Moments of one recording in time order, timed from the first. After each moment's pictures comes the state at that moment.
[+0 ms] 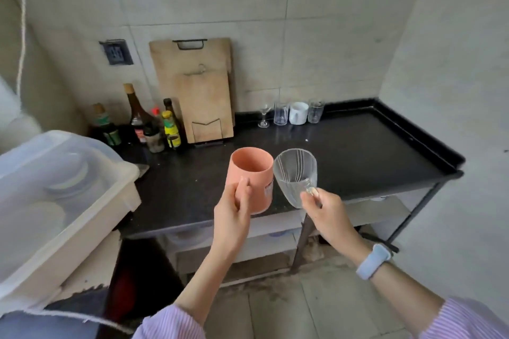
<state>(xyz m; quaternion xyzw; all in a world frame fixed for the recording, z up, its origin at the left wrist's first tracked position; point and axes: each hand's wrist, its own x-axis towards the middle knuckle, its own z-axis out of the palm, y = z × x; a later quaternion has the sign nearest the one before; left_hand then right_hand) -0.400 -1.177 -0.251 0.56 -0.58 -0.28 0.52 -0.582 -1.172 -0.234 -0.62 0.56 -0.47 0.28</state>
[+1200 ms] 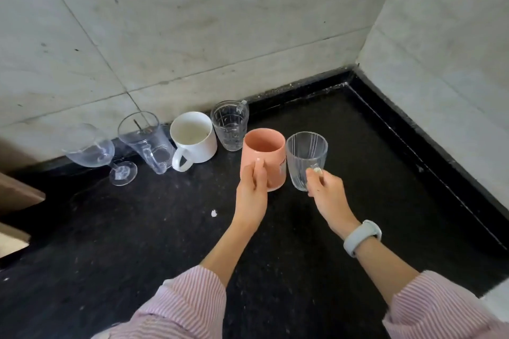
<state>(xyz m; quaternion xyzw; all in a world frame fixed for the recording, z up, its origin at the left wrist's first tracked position) -0.778 -1.735 -0.435 0.56 -0.54 -0.49 0.38 -0.921 -1.701 -0.417 -0.39 0.72 -0.42 0.39</state>
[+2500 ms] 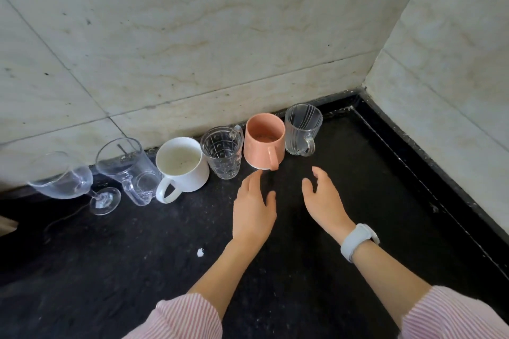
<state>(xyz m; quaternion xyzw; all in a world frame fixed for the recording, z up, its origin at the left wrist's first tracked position) -0.809 -1.782 -0.447 0.61 -0.66 -0.34 0.26 -0.953 -1.778 -0.445 -0.45 0.78 -0.28 0.33</state>
